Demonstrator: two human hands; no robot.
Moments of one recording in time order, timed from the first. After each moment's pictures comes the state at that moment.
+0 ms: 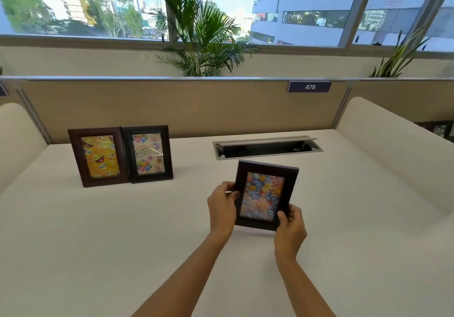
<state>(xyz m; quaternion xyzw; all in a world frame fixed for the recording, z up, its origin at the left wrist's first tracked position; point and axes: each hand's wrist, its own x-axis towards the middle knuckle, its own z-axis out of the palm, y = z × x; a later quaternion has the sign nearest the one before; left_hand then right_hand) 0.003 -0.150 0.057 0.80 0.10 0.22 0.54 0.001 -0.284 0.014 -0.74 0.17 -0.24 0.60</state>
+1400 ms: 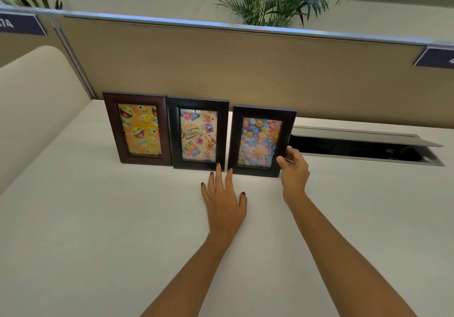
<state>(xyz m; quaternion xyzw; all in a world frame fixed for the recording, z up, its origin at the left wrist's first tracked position) 0.088 0.005 -0.042 0.93 0.25 0.15 0.23 0.205 -0.101 -0.002 -0.78 0.04 -0.05 0.63</state>
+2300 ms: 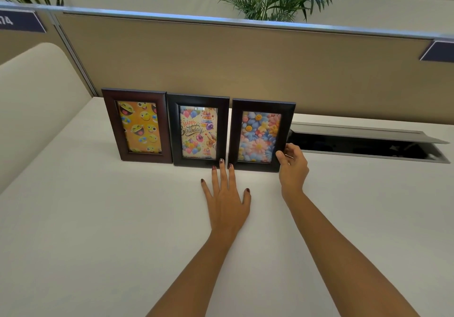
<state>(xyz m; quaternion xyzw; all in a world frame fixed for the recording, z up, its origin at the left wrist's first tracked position) 0.094 0.004 -0.051 0.95 0.24 0.11 0.14 0.210 -0.095 -0.006 -0.78 0.04 -0.07 0.61</state>
